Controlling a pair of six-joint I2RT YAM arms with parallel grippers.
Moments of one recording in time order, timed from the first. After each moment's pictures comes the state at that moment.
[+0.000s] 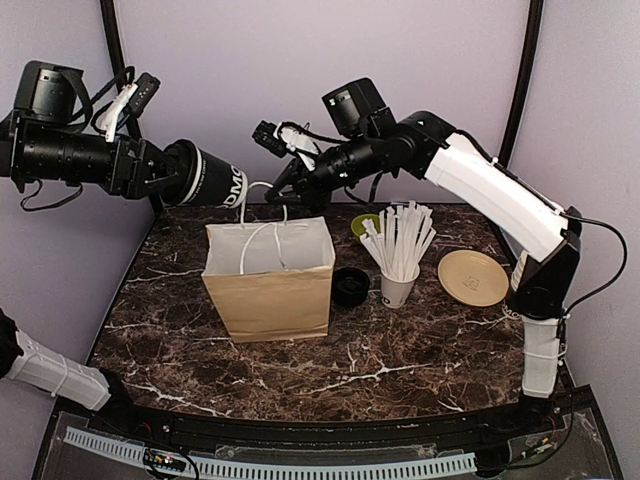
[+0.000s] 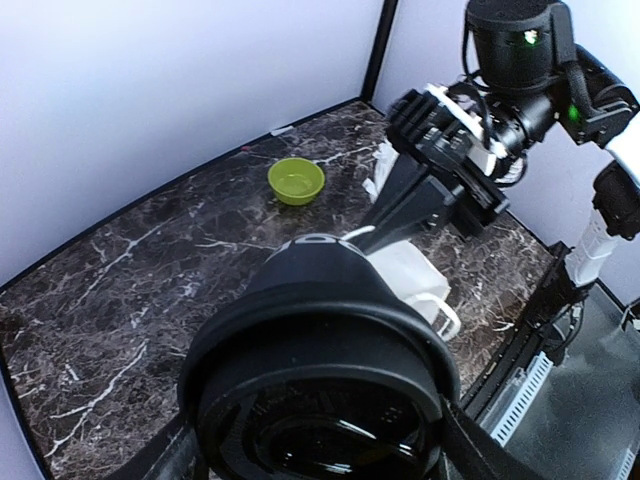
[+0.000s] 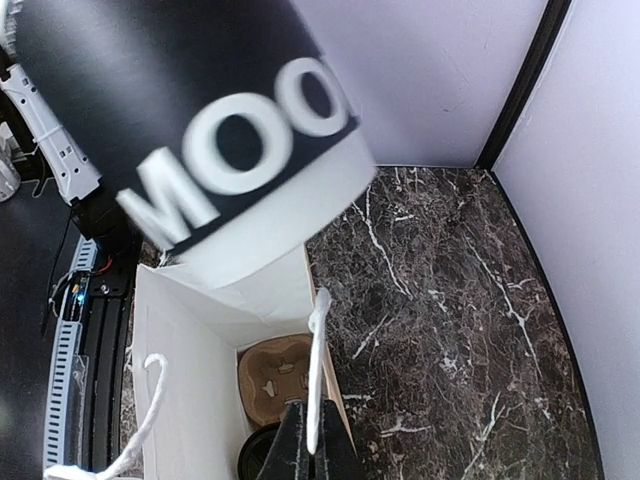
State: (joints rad) left arm -0.73 1.25 2.04 -1.33 0.02 -0.13; right arm 0.94 2.02 2.34 -0.88 -0.44 -0.36
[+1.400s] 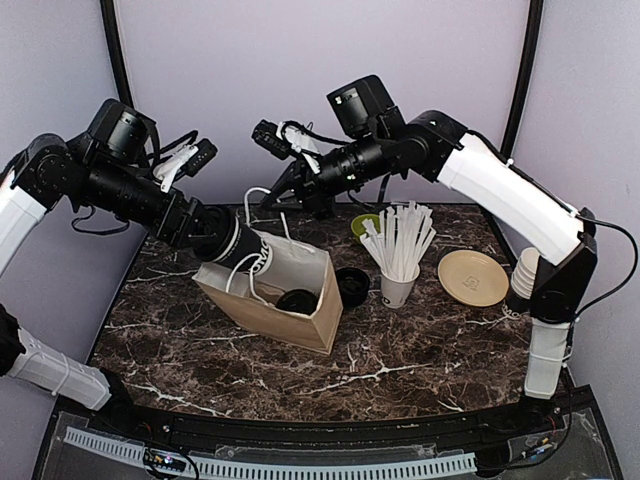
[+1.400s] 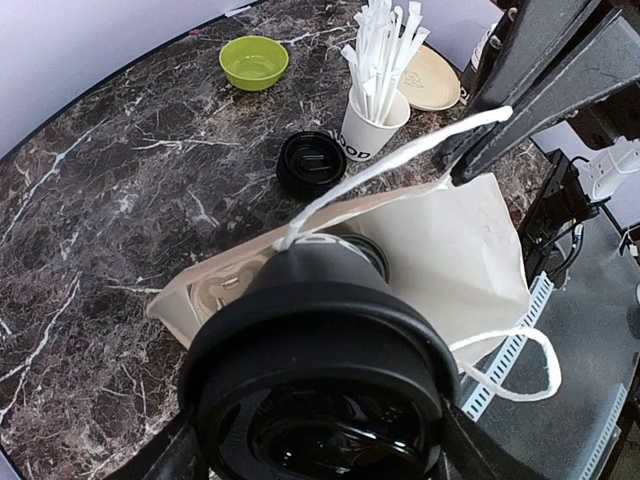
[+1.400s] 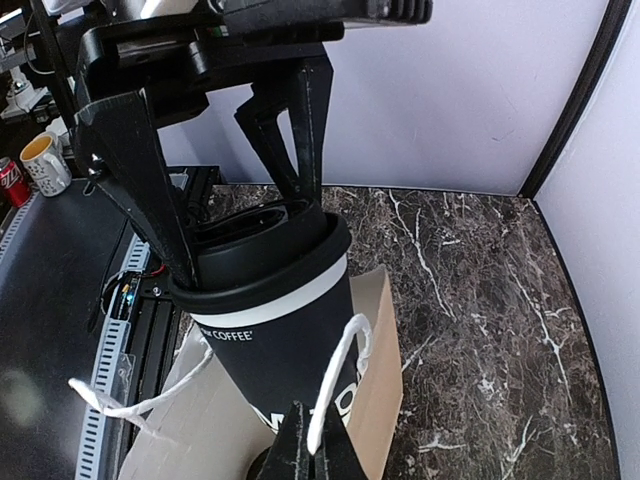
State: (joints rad) left arm -0.74 1.25 1.71 -1.26 0.17 -0.11; right arm 0.98 1.94 2.26 -0.87 -0.54 -0.36
